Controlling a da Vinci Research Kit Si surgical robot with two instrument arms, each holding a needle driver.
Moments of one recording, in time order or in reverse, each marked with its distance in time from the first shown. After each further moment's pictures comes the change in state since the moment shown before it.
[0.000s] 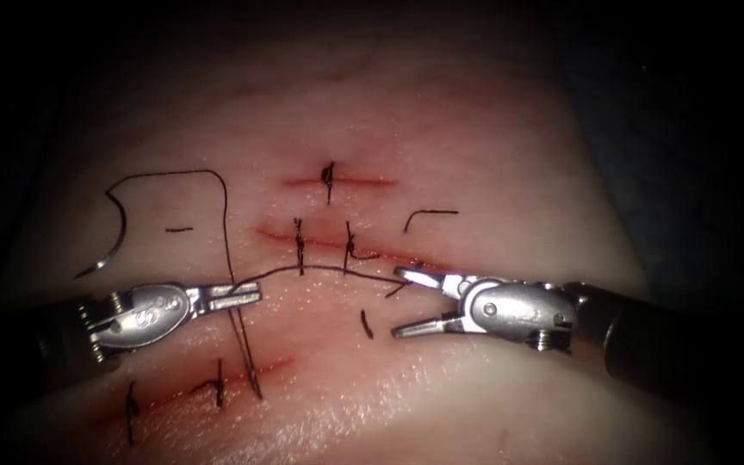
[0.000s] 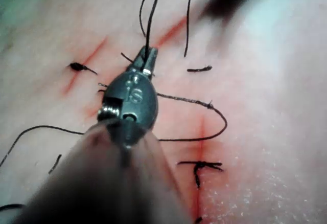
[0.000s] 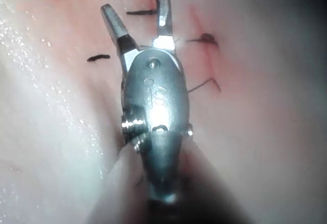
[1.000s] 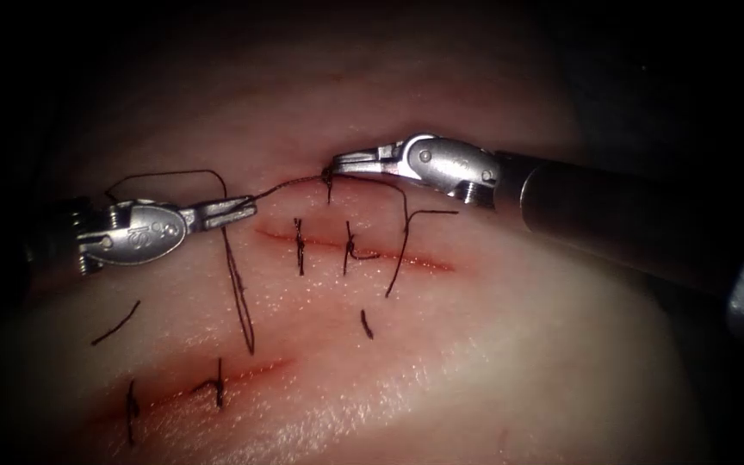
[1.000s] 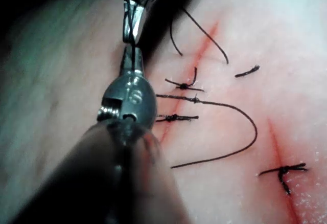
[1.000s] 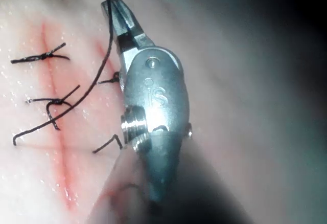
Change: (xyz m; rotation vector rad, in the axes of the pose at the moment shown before) right arm -0.006 0.013 0.013 0.193 0.128 -0.034; left arm 0.003 -0.008 0.003 0.032 0.032 0.270
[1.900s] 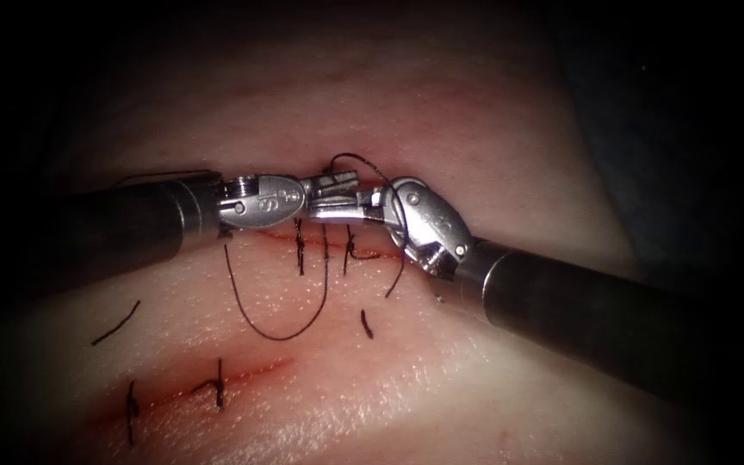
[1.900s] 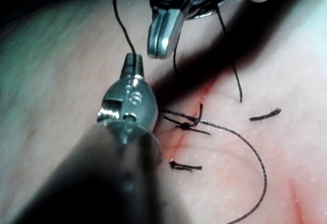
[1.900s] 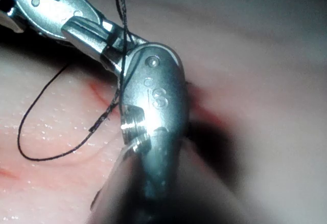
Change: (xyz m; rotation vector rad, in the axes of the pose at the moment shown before) right arm 0.004 -0.006 0.000 0.029 0.273 0.271; left arm -0.006 0.002 0.015 0.023 -0.041 -0.093
